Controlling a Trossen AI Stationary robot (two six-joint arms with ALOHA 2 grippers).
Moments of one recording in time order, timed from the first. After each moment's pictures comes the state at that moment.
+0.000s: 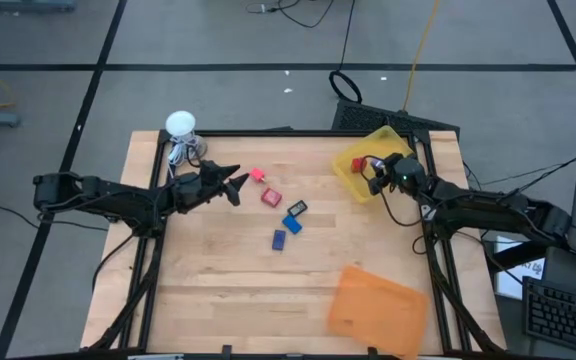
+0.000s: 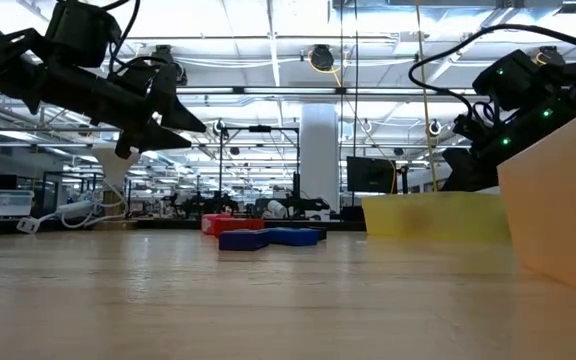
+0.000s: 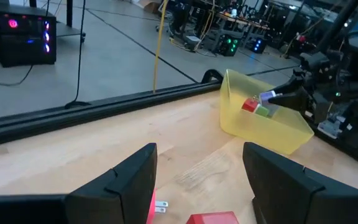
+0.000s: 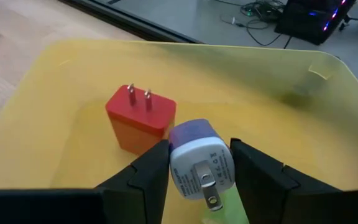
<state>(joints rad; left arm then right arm) 0.21 1.11 0.23 0.71 -0.42 -0.42 -0.63 0.89 0.17 0.18 0.34 0.15</state>
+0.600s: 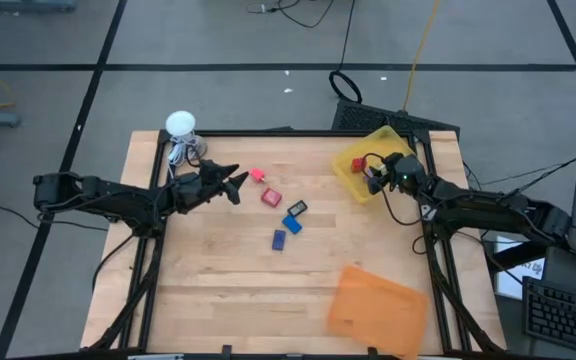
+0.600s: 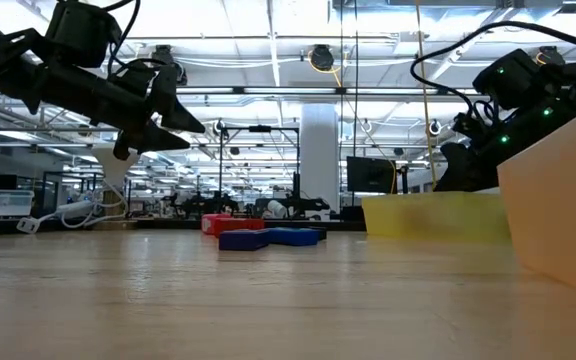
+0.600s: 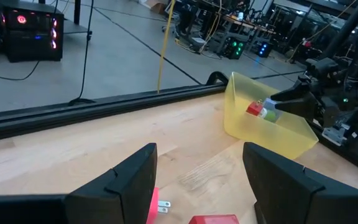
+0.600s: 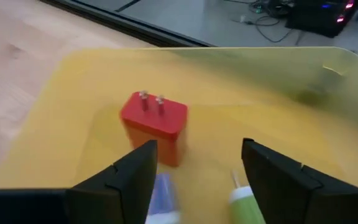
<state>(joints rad) 0.21 1.11 0.23 0.71 -0.45 -0.45 -0.63 0.89 0.17 0.20 0.29 0.21</state>
